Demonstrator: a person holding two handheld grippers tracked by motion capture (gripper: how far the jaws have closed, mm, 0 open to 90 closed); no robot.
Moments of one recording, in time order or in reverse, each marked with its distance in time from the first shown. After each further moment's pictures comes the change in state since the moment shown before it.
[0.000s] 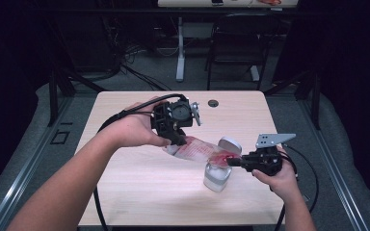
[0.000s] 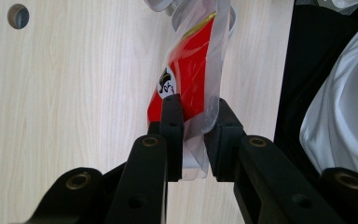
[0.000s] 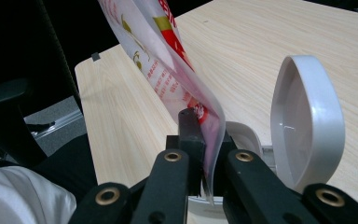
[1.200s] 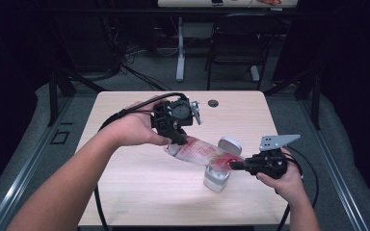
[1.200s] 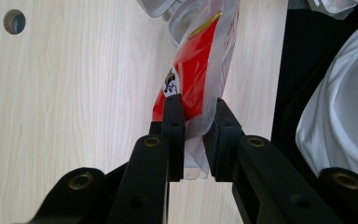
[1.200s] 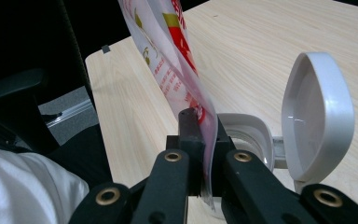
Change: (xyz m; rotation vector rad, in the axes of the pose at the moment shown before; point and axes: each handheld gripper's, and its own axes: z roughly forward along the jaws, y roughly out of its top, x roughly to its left) left arm 0.002 0.001 -0.002 -0.010 -0.020 0.008; right arm 0.009 0.002 -0.012 0.030 0.027 -0.018
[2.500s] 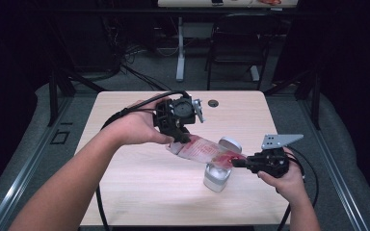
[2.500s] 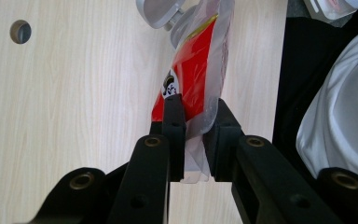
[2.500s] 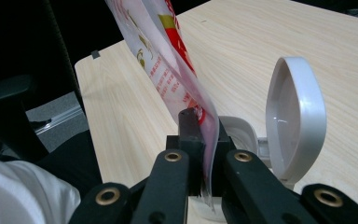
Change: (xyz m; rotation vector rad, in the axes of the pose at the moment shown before) left arm 0.000 0.006 -0.002 -0.026 0.005 0.004; right arm -0.002 0.000 -0.005 -0.017 -0.039 0.007
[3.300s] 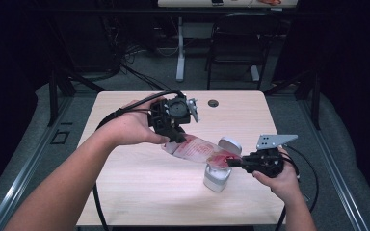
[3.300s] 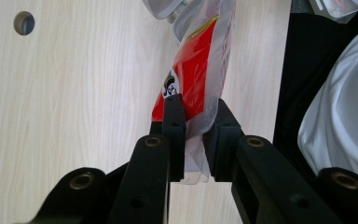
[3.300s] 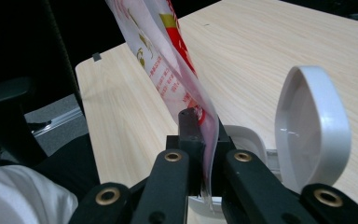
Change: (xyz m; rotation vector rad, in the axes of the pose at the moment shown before) left arm 0.000 -0.009 -0.004 0.000 0.015 -0.021; right arm 0.003 0.002 0.012 -0.017 -0.008 -0.010
